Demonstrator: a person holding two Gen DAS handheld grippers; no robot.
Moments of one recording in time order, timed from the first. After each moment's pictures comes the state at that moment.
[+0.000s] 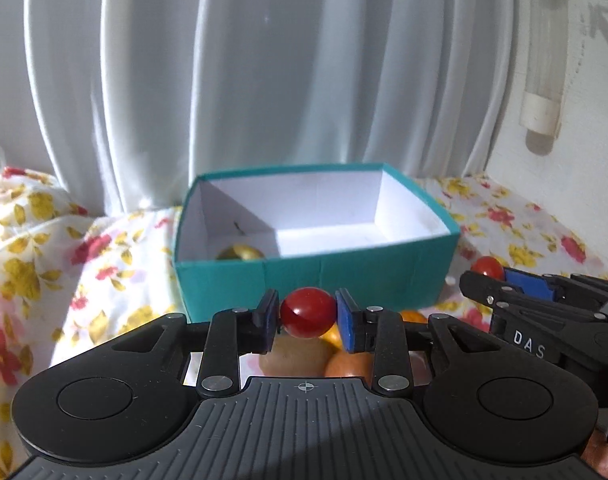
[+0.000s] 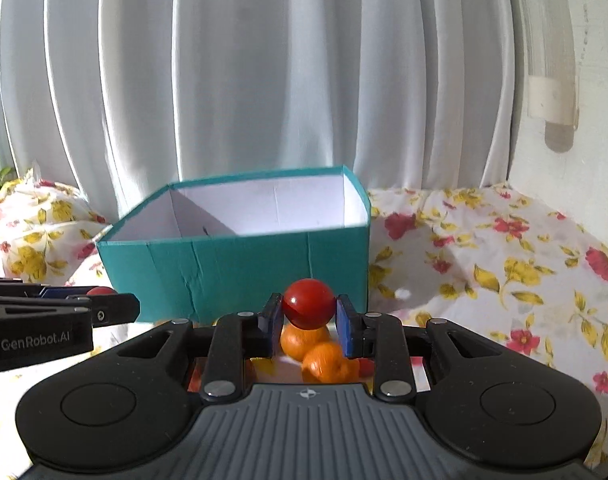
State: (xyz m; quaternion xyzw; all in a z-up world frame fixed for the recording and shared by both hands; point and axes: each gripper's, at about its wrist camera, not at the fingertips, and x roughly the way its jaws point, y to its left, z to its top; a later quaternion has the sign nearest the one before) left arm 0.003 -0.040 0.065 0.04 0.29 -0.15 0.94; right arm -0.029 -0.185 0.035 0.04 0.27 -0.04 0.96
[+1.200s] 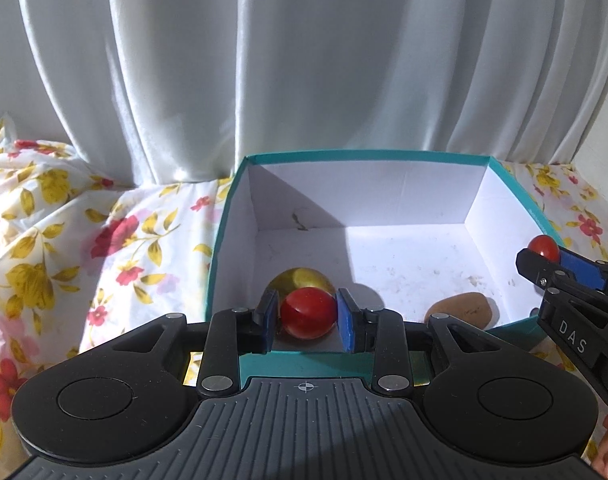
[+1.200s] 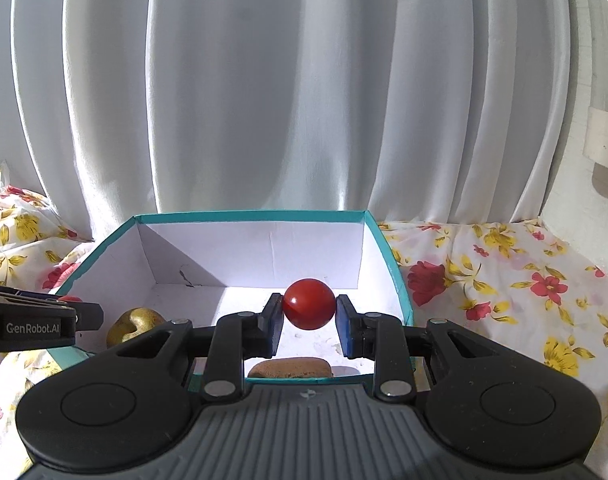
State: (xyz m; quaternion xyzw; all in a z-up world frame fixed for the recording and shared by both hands) left arm 0.132 -0.041 0.051 0.05 0.39 -0.07 0.92; right arm 0.104 -0.190 0.034 0.01 0.30 -0.05 0.95
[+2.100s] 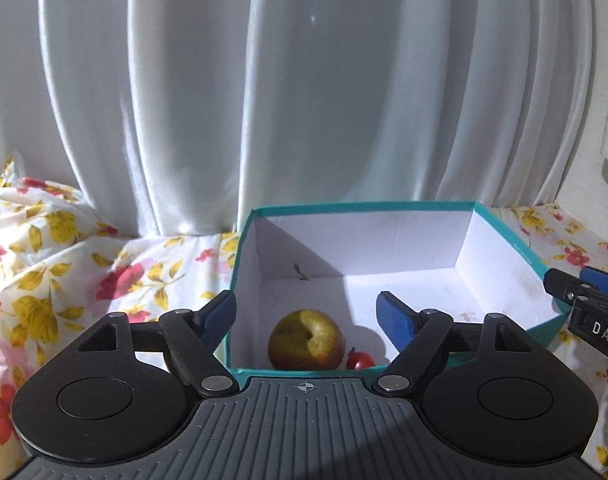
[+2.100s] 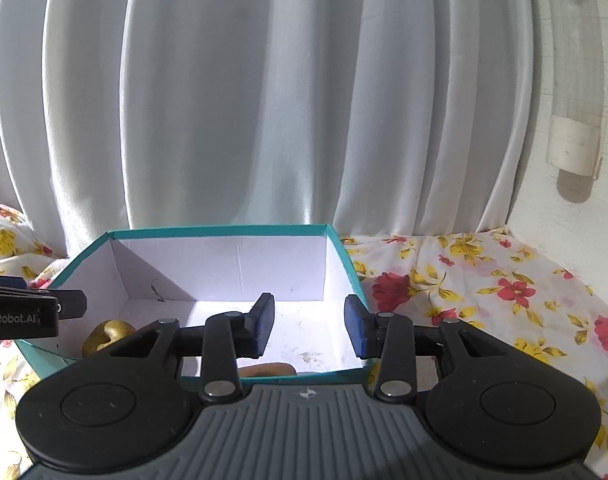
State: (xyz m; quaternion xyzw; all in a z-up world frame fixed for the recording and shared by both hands) left arm 0.093 -0.018 0.057 0.03 0.27 -0.09 0.96; right arm 0.079 -0.202 0.037 0.02 0.26 -0.09 0.96
